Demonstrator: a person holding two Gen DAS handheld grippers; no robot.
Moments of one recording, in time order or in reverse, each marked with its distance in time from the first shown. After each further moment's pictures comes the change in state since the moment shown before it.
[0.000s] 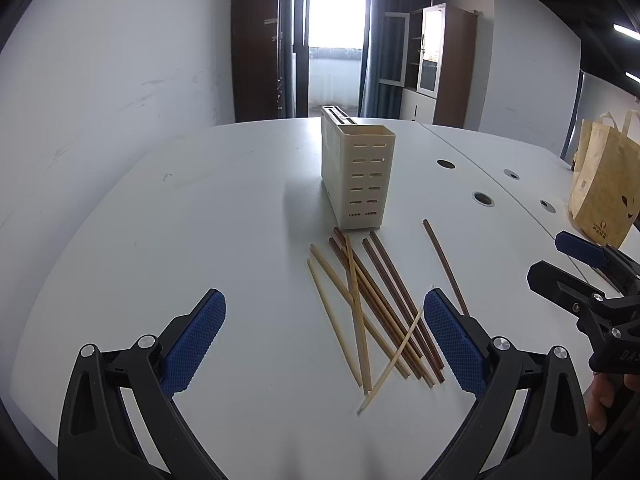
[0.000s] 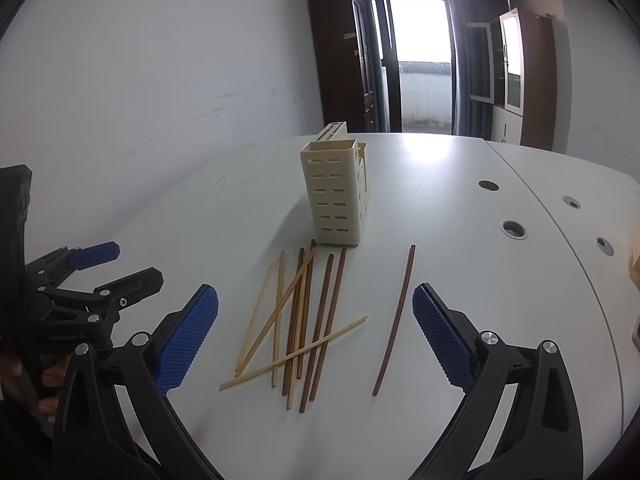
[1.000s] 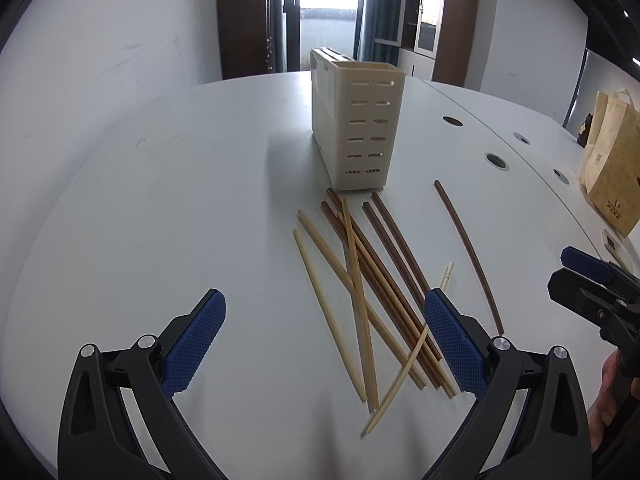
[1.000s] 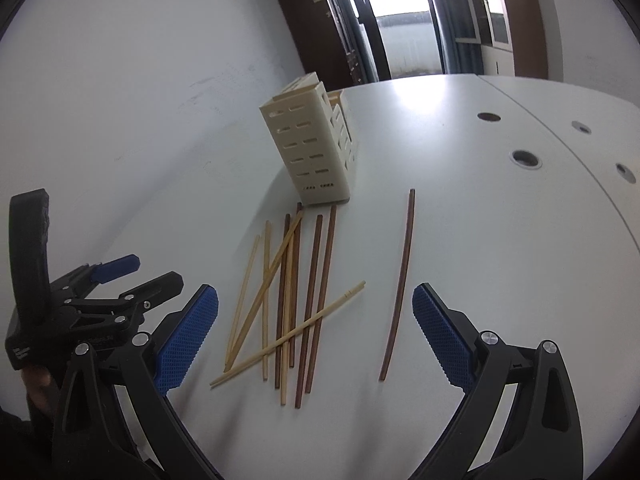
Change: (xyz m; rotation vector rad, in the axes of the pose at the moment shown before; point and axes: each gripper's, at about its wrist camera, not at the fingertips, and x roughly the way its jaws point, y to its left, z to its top) left arm 0.087 -0.001 -0.002 0.011 0.174 -0.032; right arm 0.059 -0.045 -0.026 0.208 0.153 0.060
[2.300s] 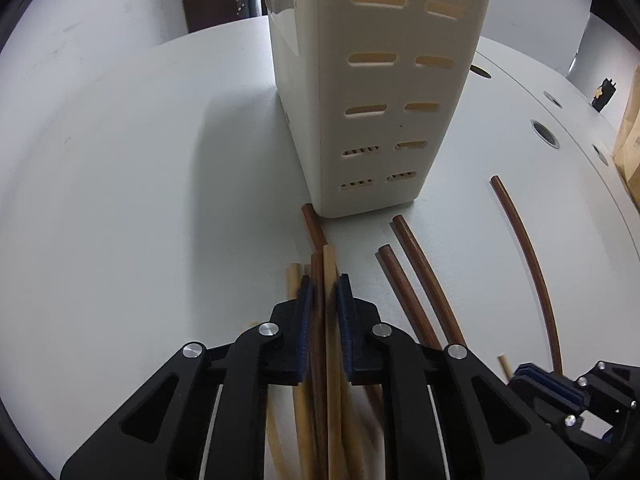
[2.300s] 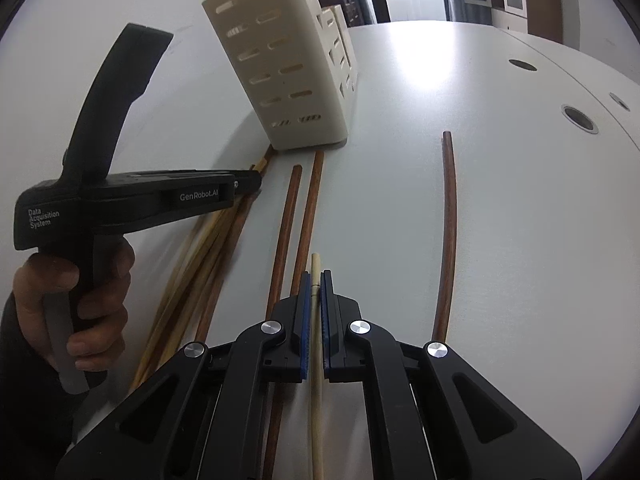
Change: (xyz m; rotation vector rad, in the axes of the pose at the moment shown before) left arm 0.155 -0.009 0.073 0.076 0.188 -0.026; right arm 0.113 -0.005 0.014 -0.033 0.119 -0.029
